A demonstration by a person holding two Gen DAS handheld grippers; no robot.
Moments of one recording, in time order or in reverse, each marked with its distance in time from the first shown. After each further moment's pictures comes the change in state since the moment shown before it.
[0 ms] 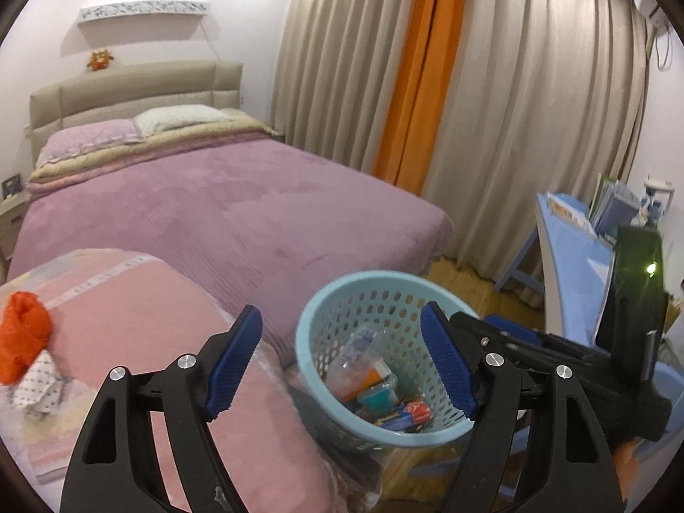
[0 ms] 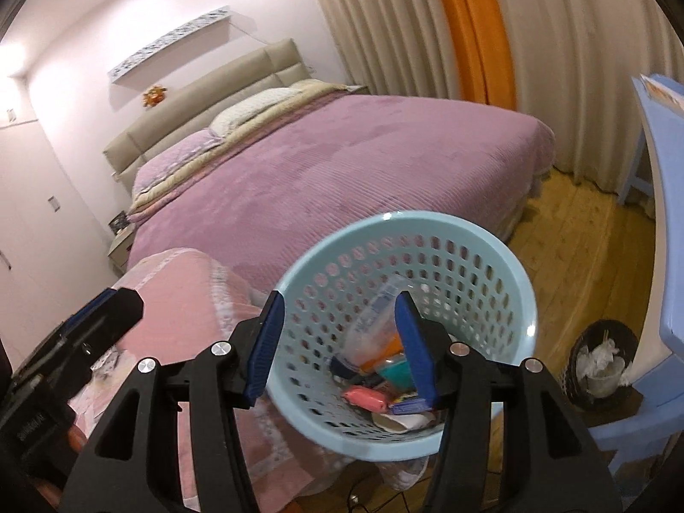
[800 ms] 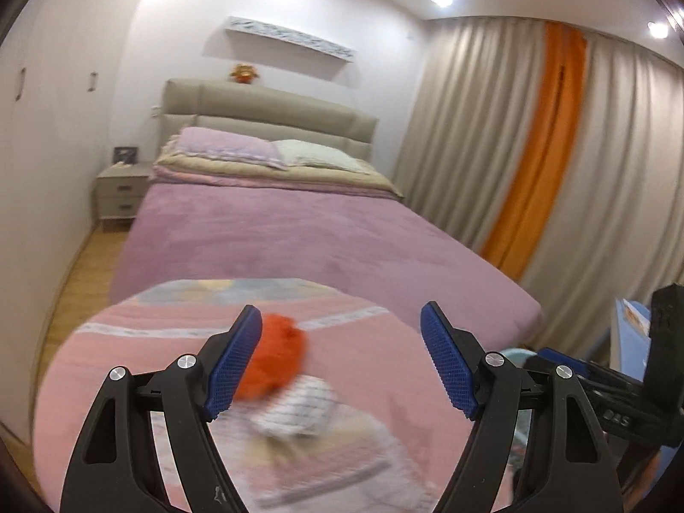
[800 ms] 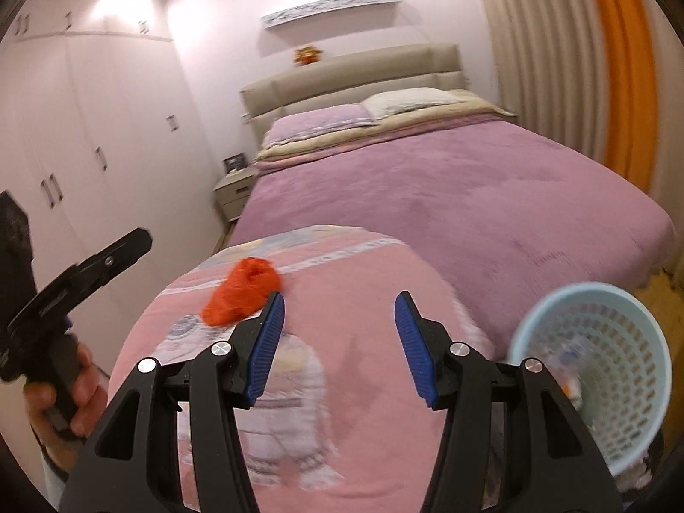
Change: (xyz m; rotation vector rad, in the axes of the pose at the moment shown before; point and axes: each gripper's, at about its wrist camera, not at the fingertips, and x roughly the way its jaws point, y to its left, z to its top) left arm -0.159 0.213 0.002 -0.253 -0.185 0.309; right arm 0.009 0.218 -0.009 -0.355 0.033 0.340
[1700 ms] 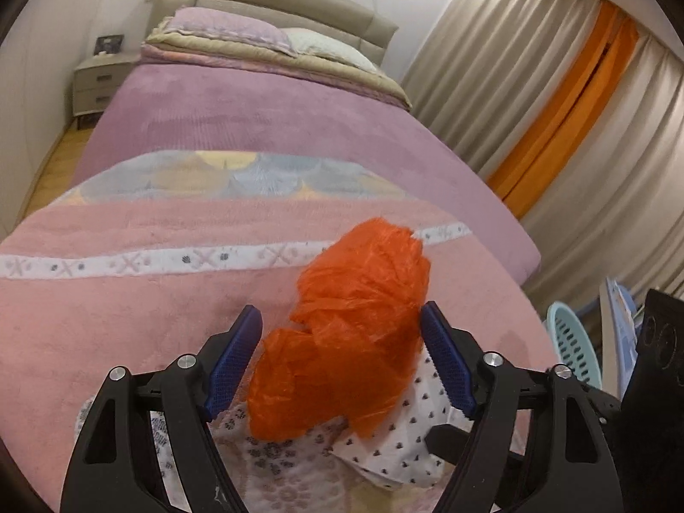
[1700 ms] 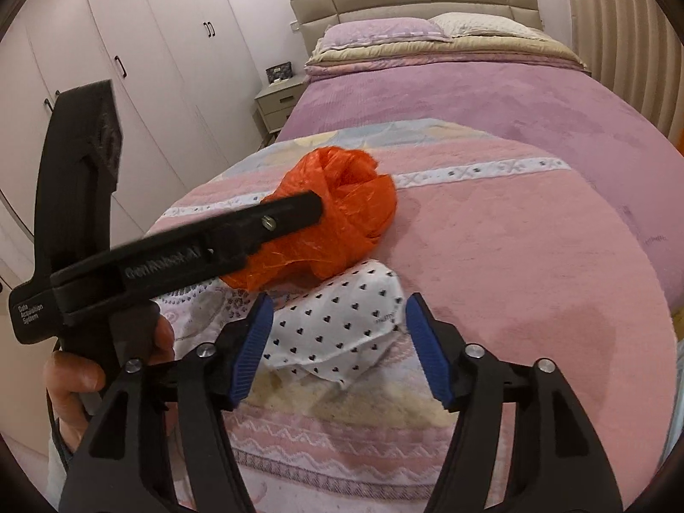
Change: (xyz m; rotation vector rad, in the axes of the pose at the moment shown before) left arm 0.135 0.099 -0.051 -0.119 0.353 -0.108; right arm 0.182 0.105 -0.037 -0.090 0.281 0.120
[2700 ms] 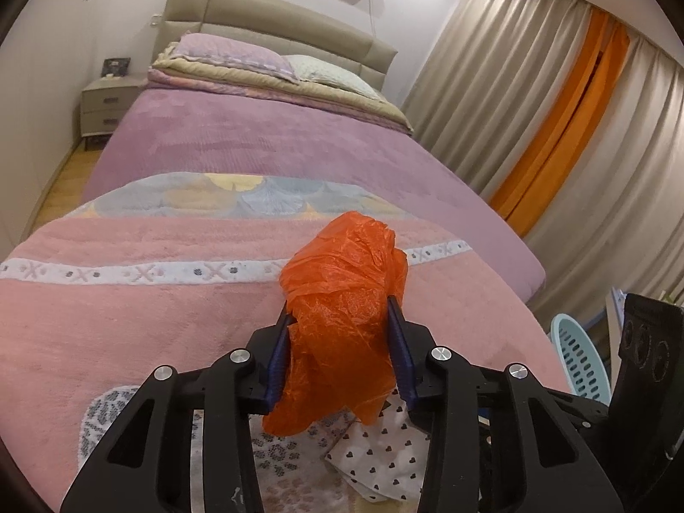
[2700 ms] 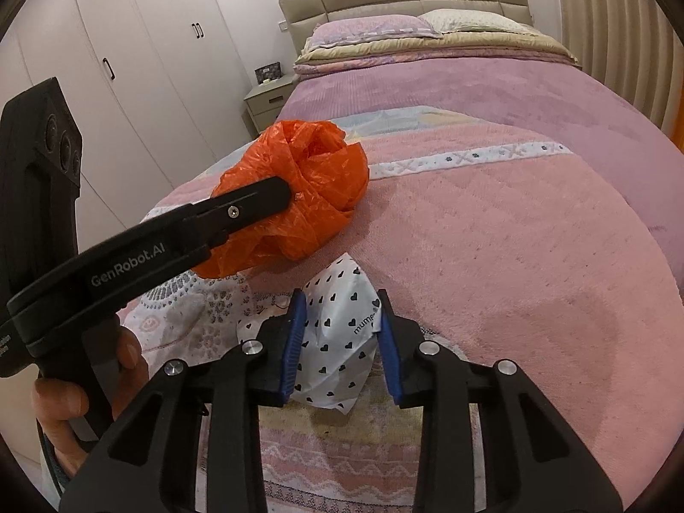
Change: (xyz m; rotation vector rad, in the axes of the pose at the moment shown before) left arm -0.008 -0.004 -0.005 0.017 -0.111 0.034; right arm 0.013 -0.002 -0.006 0.013 -0.009 -0.025
